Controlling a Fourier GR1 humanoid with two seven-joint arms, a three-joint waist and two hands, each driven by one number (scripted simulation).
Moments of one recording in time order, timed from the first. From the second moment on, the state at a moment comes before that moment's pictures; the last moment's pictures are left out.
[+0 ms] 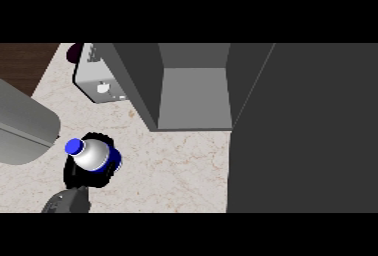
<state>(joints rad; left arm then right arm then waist) -0.18 0.18 0.03 -0.89 0.39 -0.24 -0.65 0.82 -0.32 -0.37 -2.35 -0.70 0.52 -0.13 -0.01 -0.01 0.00</state>
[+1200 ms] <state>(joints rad) -0.45 0.00 -0.28 -1.16 0.30 0.39 -0.30 0.80 -0.33 -0.40 -2.34 -0.75 0.53 -0.11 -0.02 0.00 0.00</state>
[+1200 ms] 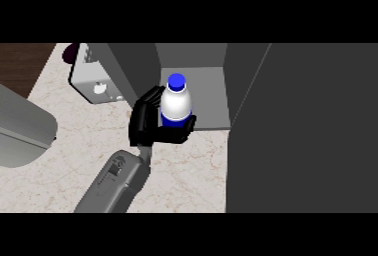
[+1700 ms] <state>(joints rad) -0.65 0.00 -0.28 -0.92 0.30 0.51 -0.26 0.80 -0.34 -0.41 -2.34 -0.78 0.54 -0.10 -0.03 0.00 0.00</state>
